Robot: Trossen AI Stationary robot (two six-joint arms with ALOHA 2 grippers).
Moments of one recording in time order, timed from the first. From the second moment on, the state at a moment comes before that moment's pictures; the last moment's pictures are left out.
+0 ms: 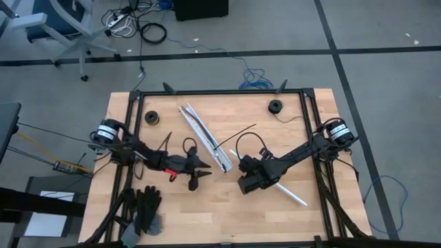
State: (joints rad) left arm -0.24 1.78 0.40 0.99 -0.23 -0.27; right arm 0.41 1.85 1.19 -0.80 0.60 0.99
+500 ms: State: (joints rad) left arm -0.23 2.02 0.66 1.00 -0.23 -0.21; right arm 0.42 1.85 1.19 -0.83 0.57 1.00
